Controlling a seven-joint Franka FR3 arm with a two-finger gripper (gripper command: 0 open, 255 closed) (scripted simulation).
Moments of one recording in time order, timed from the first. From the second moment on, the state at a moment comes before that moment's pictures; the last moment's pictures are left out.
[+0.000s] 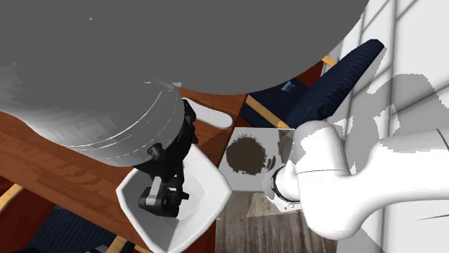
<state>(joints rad) 0.02 -0.76 -0.03 -2.28 0.06 1.43 0.06</state>
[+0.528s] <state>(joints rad) -0.04 -0.77 -0.10 -2.43 -0.02 1.59 0.01</state>
